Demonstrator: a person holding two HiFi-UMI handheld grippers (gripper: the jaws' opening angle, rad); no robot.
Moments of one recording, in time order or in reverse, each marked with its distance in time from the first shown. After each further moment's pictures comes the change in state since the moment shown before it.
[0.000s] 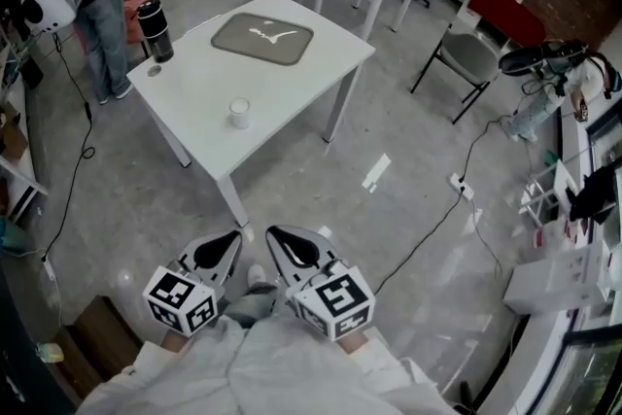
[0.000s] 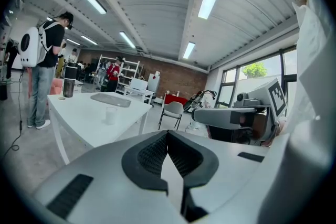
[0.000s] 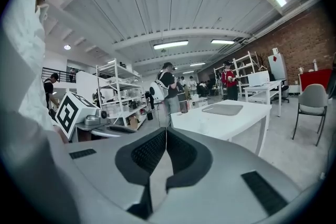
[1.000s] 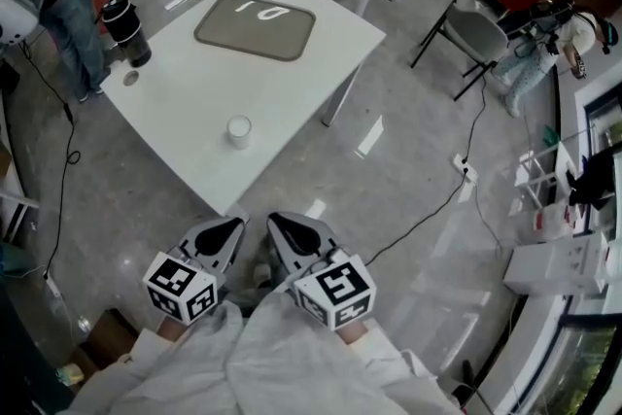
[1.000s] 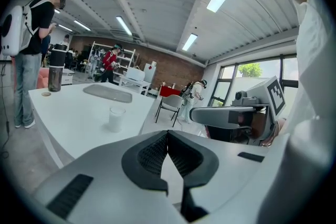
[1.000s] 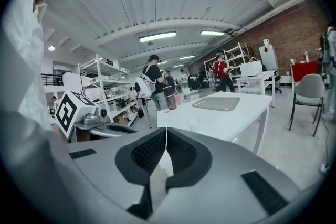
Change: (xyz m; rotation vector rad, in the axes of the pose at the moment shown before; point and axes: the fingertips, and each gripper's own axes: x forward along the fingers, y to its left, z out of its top) left arm 0.083 0.124 0.031 -0.028 0.107 -0.099; right arm 0.133 -0.074 0.010 0.087 0.068 -0.078
